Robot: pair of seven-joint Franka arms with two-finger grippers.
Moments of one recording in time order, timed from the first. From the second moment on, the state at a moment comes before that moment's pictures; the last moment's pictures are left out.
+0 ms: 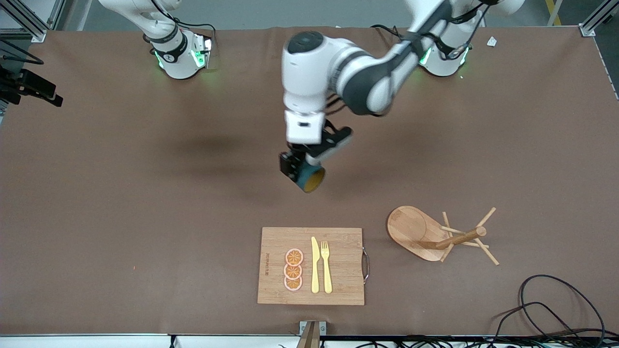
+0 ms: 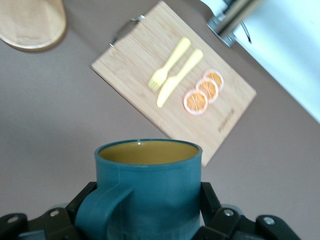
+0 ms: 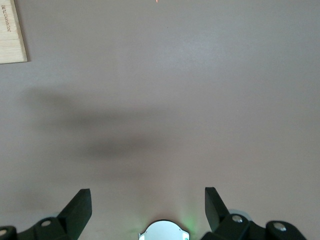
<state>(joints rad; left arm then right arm) -0.67 0.60 -0.33 -1.36 0.62 2.14 -1.87 -0.01 -0.08 -0.07 -1.57 0.01 1.39 0.00</state>
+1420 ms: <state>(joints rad) -0.97 1.07 -0.29 -1.38 2.00 1.97 -2.22 -0.01 -0.01 -0.07 -1.57 0.01 1.44 0.00</state>
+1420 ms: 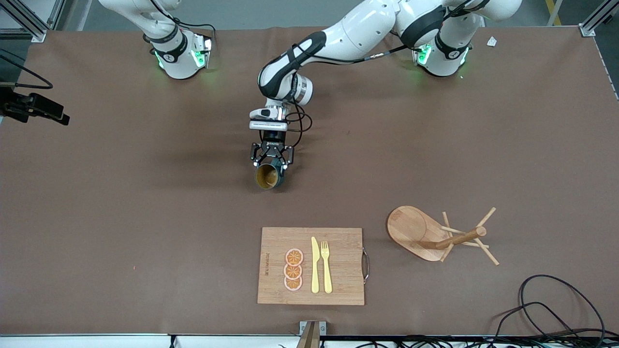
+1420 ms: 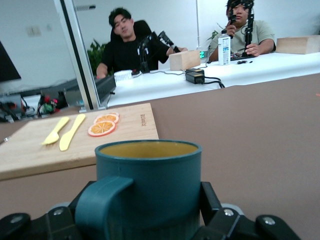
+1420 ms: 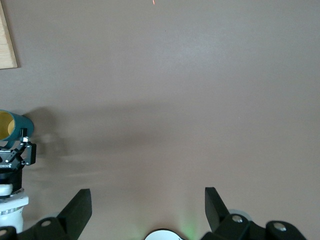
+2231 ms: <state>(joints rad) -0.99 1.06 -0.32 -1.35 1.82 1.94 -2.12 -0.02 0.00 -0.07 -1.57 0.01 1.45 0.00</state>
